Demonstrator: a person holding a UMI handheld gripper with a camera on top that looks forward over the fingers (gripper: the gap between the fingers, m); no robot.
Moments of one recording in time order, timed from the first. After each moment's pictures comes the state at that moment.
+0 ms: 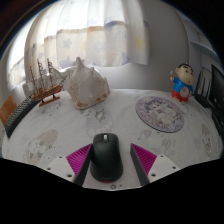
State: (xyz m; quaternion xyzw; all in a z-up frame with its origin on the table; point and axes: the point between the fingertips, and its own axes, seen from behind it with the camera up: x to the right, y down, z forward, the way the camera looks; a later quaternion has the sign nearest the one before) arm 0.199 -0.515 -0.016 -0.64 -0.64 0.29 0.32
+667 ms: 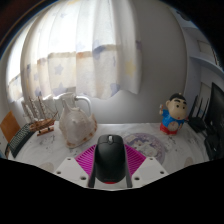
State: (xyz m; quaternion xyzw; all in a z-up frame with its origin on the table) arm 0.123 -0.451 0.119 -0.61 -0.62 0.33 0.36
